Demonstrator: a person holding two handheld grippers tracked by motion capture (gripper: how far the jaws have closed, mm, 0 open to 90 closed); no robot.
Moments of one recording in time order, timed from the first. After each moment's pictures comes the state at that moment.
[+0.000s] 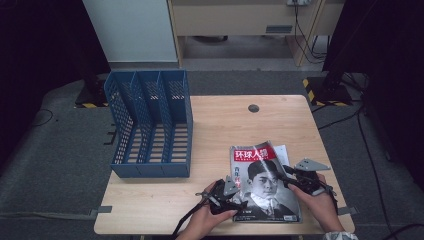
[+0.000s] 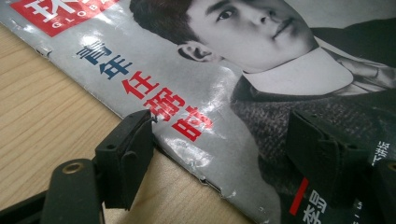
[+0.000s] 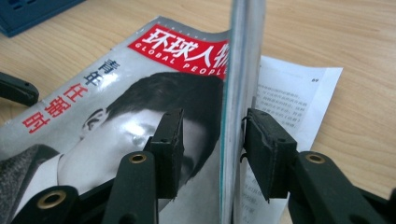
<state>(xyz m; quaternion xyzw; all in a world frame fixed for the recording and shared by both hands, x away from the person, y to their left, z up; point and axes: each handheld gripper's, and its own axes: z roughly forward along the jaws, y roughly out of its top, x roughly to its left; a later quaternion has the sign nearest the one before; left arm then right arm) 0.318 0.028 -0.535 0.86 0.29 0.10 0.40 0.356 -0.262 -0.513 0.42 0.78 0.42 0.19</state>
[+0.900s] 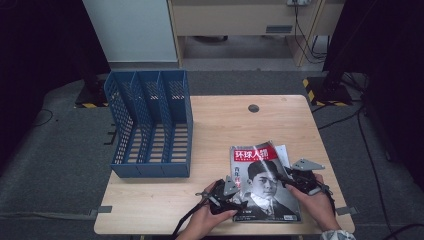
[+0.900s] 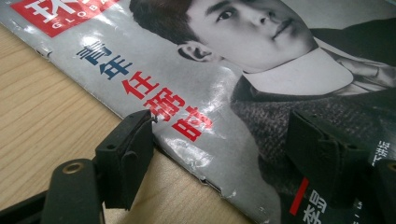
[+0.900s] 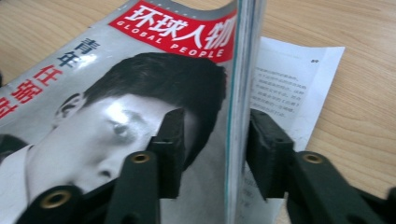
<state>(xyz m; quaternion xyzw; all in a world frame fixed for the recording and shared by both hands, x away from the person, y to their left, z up) 0.318 0.028 -0.535 0.86 0.29 0.10 0.40 0.362 -0.258 -0.522 0.44 0.79 0.39 0.19</state>
